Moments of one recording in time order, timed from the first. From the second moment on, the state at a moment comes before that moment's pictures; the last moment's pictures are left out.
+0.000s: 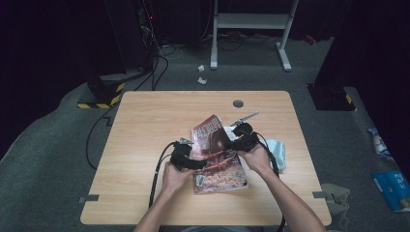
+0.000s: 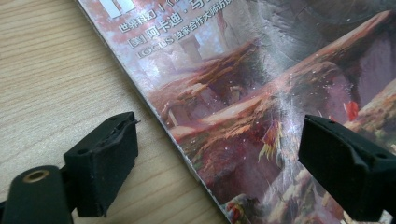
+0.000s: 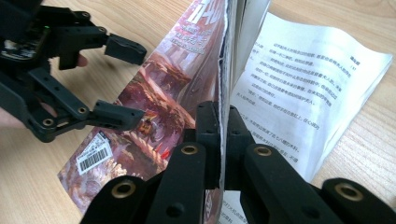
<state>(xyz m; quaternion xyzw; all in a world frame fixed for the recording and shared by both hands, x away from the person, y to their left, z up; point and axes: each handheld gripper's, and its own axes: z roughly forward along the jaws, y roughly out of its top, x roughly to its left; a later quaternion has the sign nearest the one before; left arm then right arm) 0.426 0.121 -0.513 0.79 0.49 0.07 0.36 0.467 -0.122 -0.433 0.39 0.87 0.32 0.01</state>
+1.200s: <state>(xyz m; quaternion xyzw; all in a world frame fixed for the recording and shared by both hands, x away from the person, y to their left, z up) 0.426 0.130 -0.505 0.77 0.51 0.08 0.38 0.478 -0.120 -0.460 0.41 0.87 0.28 0.04</state>
